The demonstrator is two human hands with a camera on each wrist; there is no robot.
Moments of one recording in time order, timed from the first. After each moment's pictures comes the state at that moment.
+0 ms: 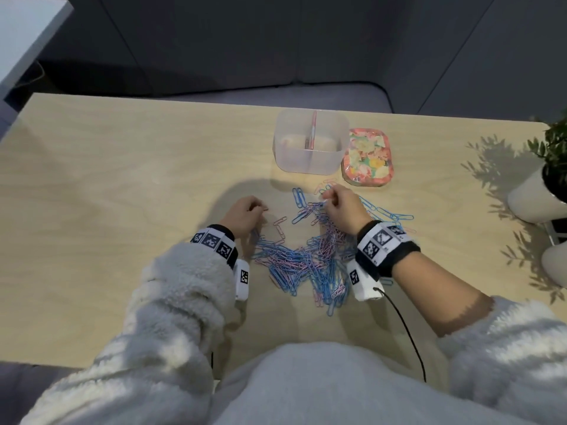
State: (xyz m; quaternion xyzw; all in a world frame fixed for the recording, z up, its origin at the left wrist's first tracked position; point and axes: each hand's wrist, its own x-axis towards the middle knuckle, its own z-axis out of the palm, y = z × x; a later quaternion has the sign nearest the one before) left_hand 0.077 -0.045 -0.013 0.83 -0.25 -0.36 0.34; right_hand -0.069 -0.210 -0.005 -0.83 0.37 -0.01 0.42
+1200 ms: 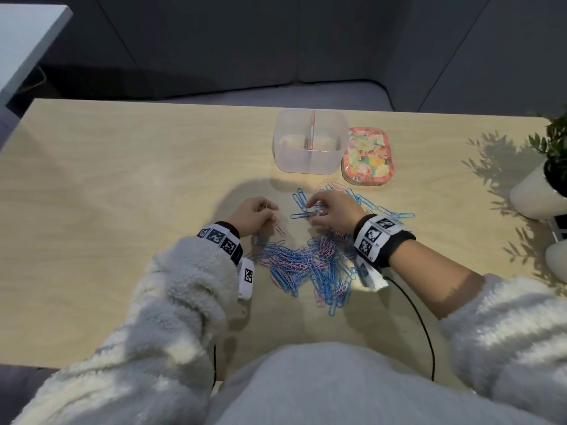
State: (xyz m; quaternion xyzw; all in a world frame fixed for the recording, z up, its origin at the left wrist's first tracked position) left_hand 0.075 -0.056 -0.017 0.79 -0.25 -0.41 0.38; right_hand -0.064 -0.215 -0.003 -0.91 0.25 0.08 0.33
